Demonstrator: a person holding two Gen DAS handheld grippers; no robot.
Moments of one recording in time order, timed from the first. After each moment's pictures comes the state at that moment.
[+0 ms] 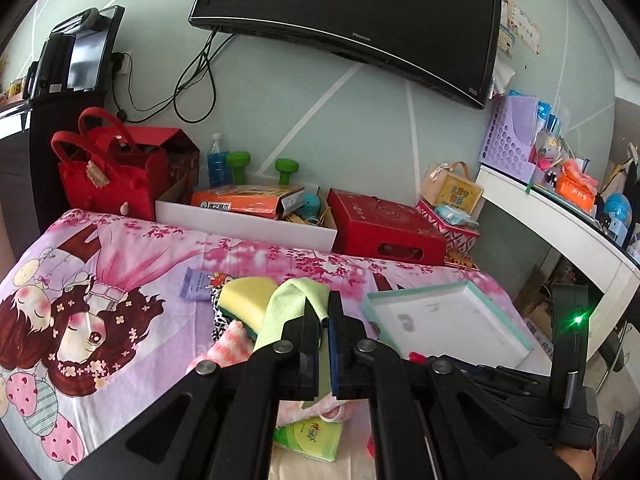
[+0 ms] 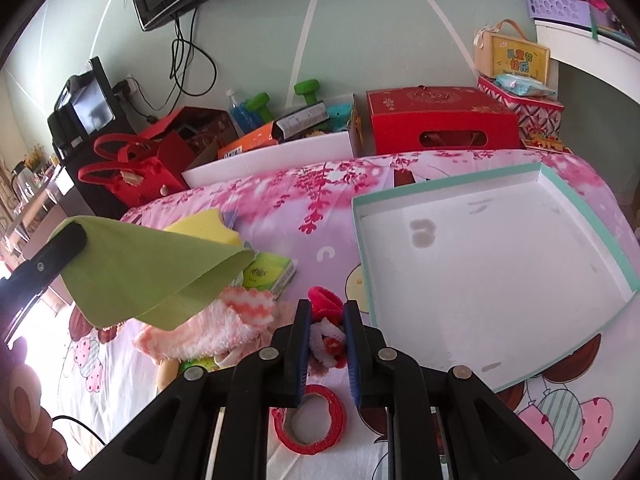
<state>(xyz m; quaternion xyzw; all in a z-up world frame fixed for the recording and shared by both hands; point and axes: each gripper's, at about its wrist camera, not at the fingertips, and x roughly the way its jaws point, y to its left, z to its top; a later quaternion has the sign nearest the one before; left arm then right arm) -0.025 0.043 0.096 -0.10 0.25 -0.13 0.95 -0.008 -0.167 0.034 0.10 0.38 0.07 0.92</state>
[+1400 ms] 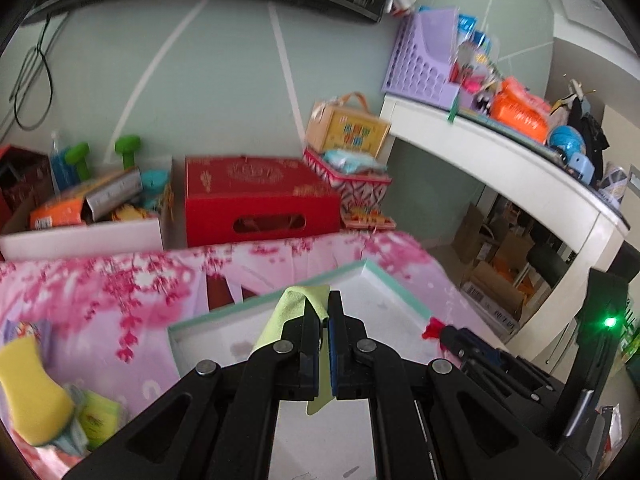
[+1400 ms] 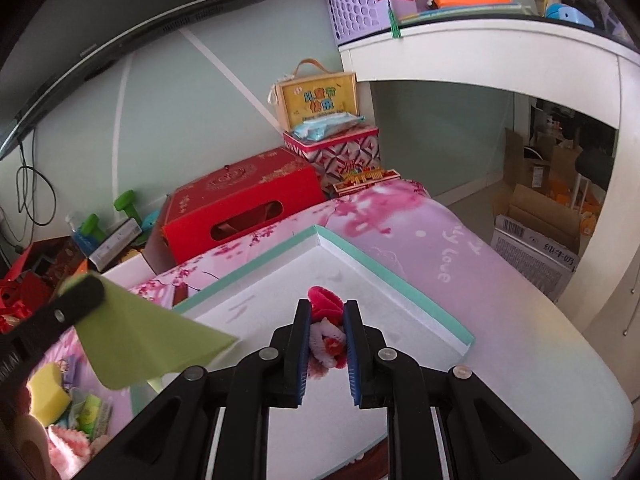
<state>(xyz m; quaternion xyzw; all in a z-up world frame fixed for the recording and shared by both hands) 0.077 -0.181 0.083 -0.04 0.31 -0.29 0.90 0.004 -0.349 0.040 0.17 0.29 -0.20 0.92</state>
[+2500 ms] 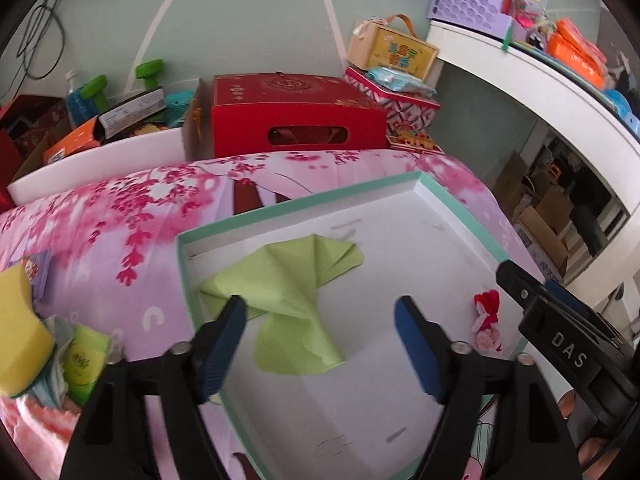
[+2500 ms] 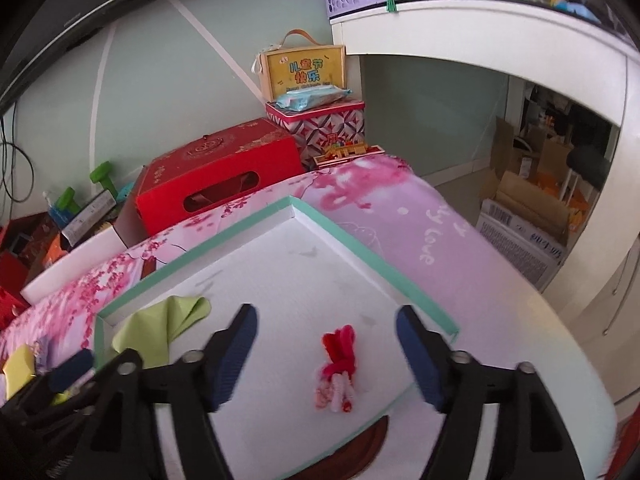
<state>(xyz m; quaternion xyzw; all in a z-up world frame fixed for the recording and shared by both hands) 0.087 -0.184 0.025 -0.01 0.42 -0.22 0.88 0.011 -0.357 0.027 0.14 0.35 -0.23 0.90</state>
